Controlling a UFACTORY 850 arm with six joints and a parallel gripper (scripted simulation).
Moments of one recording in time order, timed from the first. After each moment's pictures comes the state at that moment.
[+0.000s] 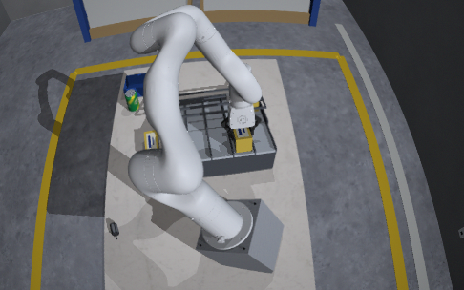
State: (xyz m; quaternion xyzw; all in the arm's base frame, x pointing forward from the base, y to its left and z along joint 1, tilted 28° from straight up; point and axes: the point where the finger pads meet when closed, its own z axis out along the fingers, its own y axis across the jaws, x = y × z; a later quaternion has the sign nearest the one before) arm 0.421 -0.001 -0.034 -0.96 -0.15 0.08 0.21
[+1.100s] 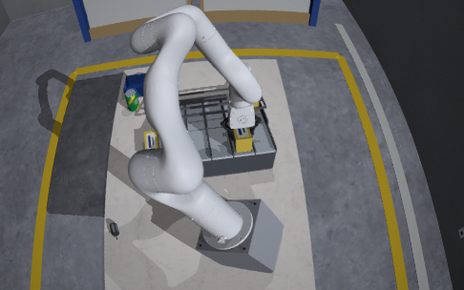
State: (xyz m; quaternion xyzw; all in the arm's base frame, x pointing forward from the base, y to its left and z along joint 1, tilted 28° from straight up) arm 0.421 -0.001 -0.034 -0.96 -0.15 0.08 0.21
